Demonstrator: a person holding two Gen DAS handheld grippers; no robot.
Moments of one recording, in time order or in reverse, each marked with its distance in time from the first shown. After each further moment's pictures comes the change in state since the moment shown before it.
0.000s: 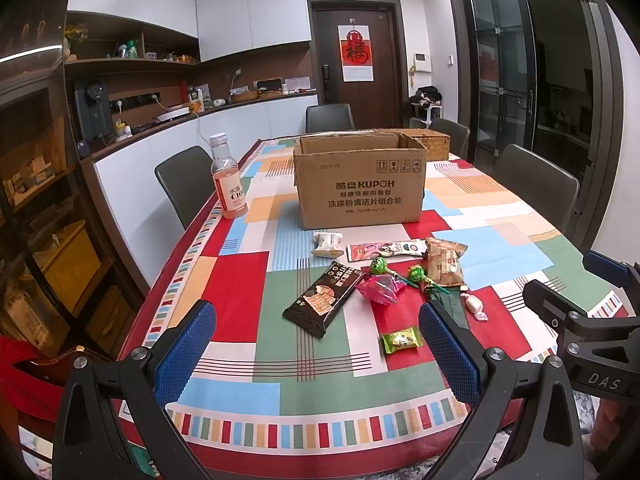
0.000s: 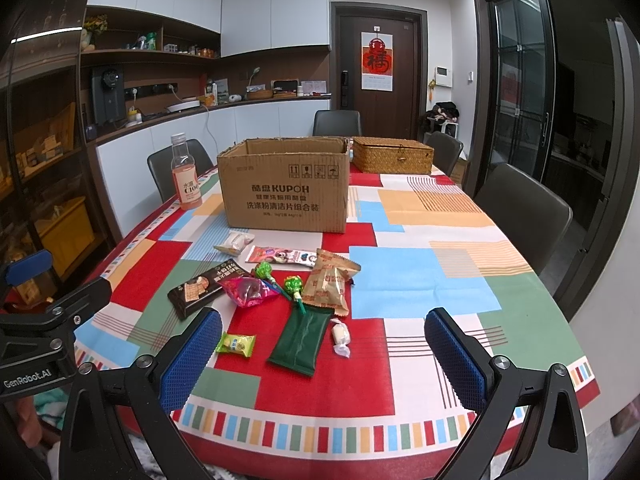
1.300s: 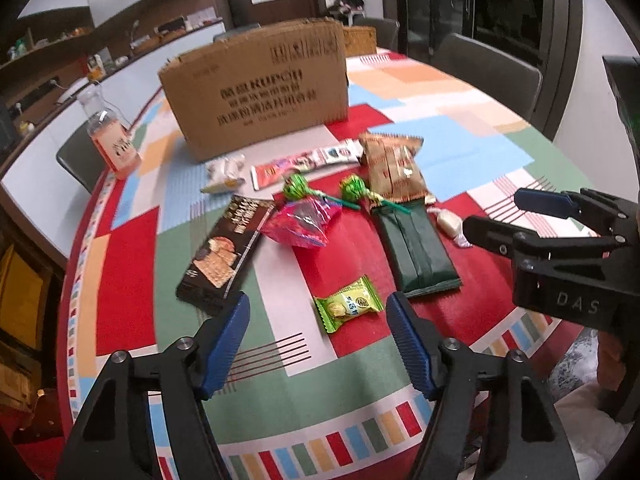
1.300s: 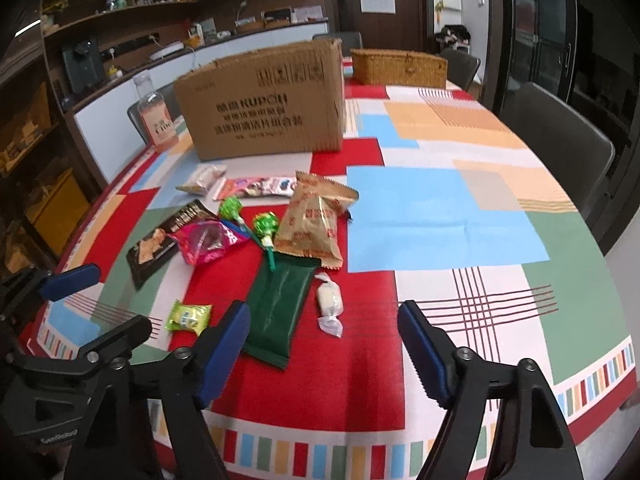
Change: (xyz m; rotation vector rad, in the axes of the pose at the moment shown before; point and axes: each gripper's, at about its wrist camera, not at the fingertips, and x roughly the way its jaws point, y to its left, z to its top) left arm 0.118 -0.061 -0.017 0.239 0.329 -0.214; right arm 0.111 -0.033 -0.017 0.065 0.306 0.055
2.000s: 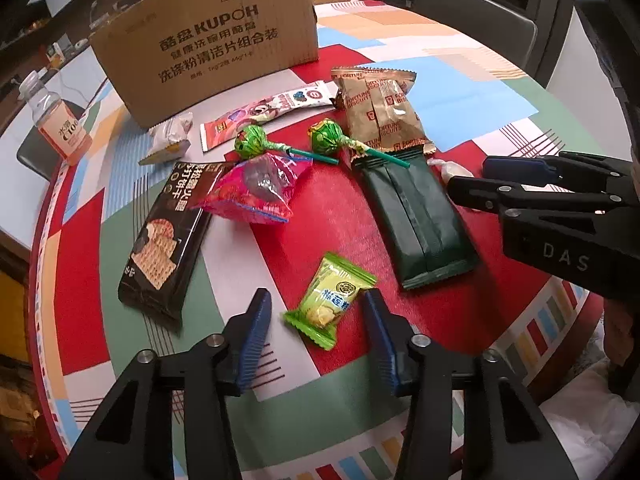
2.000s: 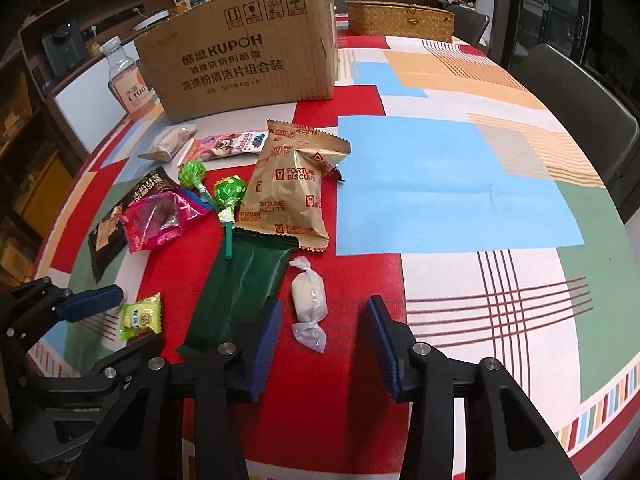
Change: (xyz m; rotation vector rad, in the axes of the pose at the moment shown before) left arm 0.055 -0.010 0.005 0.074 0.163 -0.070; right arm 0.052 -0.011 0.006 0.008 0.138 0.002
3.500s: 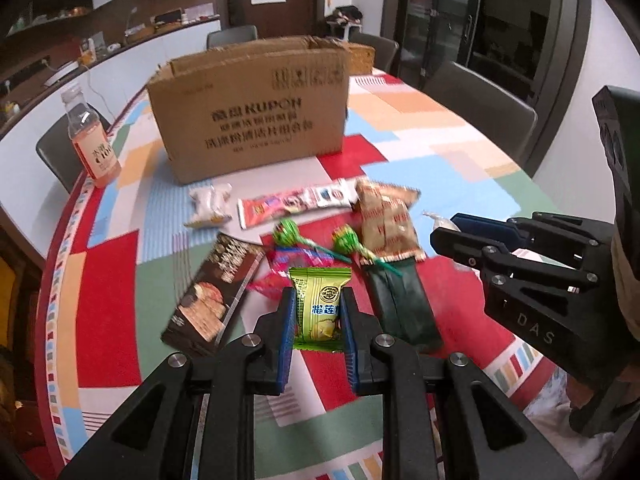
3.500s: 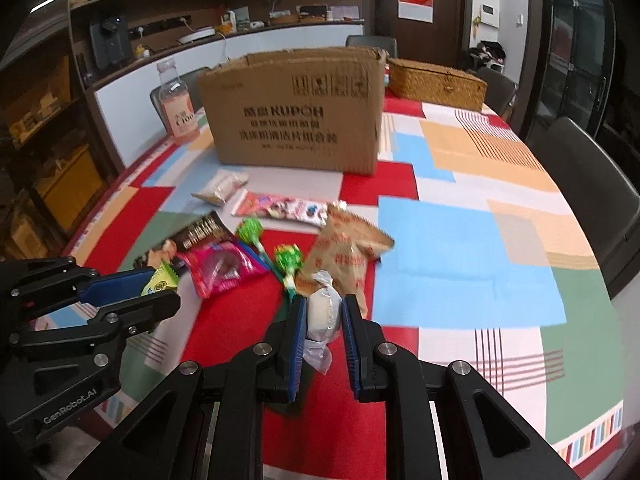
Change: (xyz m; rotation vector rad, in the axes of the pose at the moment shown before) left arm -0.063 0.033 0.028 -0.140 -0.215 -0.044; right arm -0.048 0.031 0.031 -0.139 -0.156 0.054
